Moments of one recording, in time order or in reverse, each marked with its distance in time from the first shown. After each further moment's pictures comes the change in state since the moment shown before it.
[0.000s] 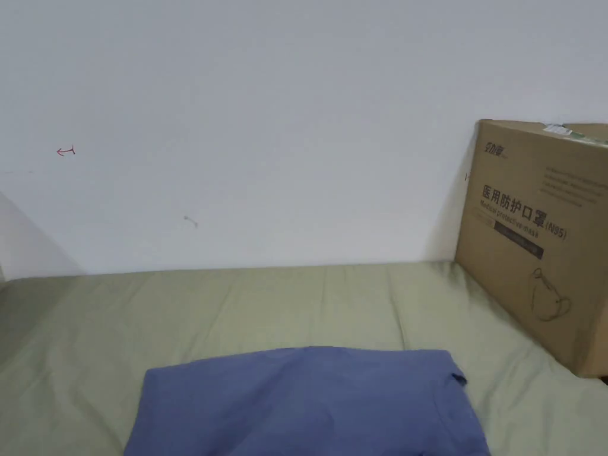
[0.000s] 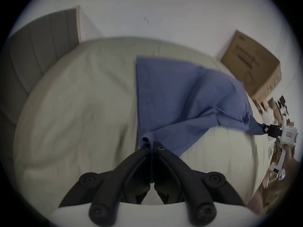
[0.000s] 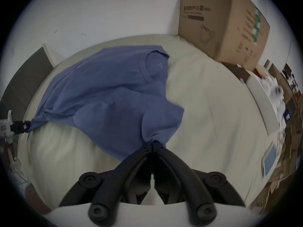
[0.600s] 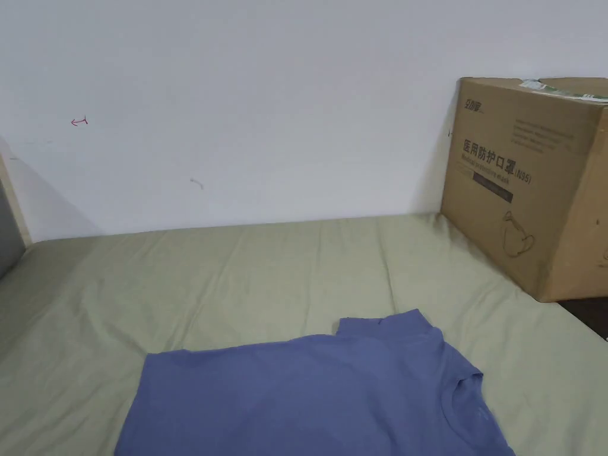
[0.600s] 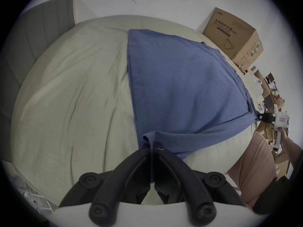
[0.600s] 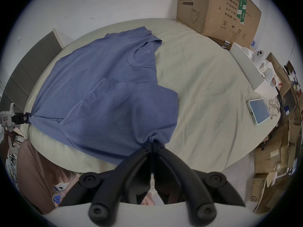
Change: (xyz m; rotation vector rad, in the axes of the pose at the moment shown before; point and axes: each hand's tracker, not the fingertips) left arm -0.028 -0.137 0.107 -0.118 -0.084 -0.052; right arm 0.051 -0.139 0.102 -0.092 0.020 0.040
